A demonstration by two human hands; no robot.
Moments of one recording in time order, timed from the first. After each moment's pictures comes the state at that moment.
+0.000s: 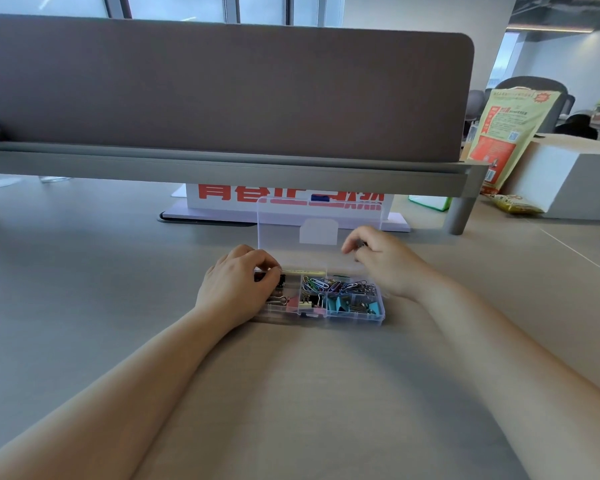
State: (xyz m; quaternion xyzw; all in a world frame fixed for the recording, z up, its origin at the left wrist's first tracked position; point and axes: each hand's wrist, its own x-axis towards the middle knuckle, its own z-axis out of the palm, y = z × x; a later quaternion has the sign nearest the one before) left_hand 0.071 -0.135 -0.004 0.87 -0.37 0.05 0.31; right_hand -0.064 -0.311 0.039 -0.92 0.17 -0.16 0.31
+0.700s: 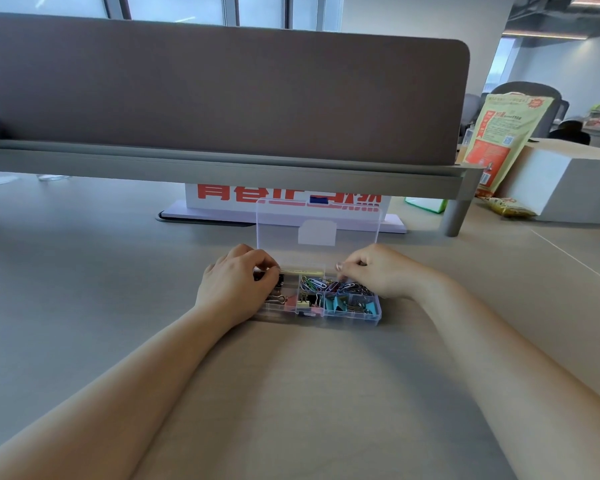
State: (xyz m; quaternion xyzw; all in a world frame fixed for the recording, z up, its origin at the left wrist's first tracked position) left_hand 0.070 -0.134 -0.004 0.87 -0.37 0.05 0.31; right_hand -0.062 -0.315 0.036 -0.95 0.19 -0.04 0.25
